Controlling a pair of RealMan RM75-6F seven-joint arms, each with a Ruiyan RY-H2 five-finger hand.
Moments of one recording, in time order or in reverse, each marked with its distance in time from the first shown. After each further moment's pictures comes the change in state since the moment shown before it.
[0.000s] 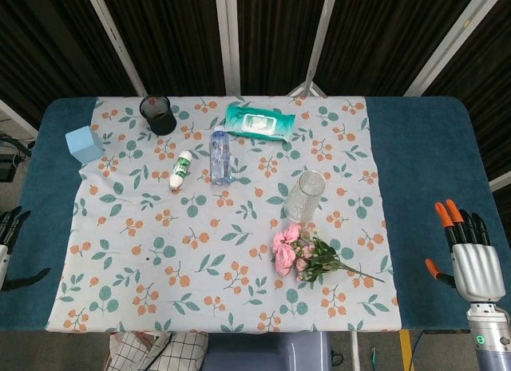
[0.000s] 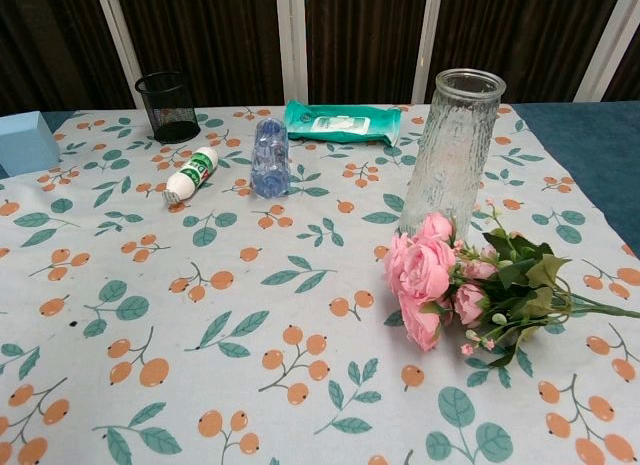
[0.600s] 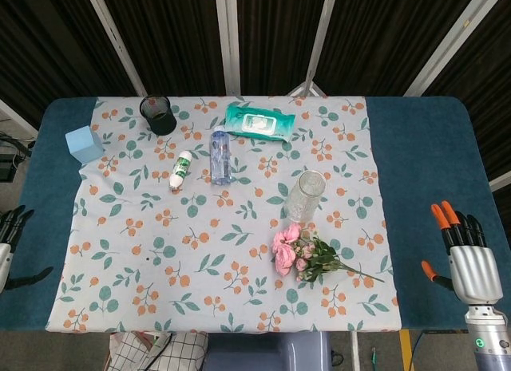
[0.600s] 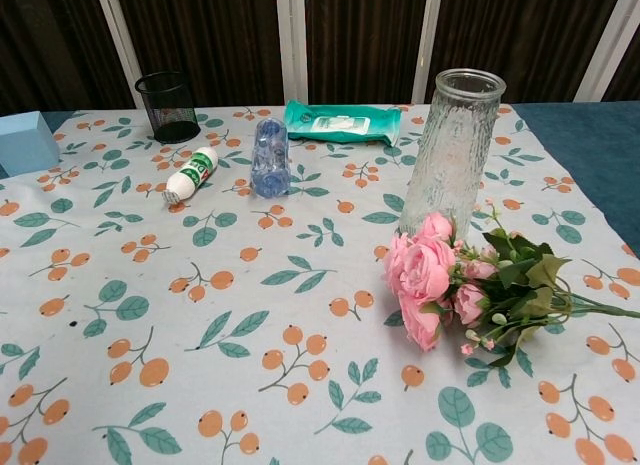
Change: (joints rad) left arm -0.008 -0.001 -0.003 -0.007 0.000 -0.011 -0.003; right arm -0.006 0.008 -0.011 -0.031 -0.027 0.011 0.029
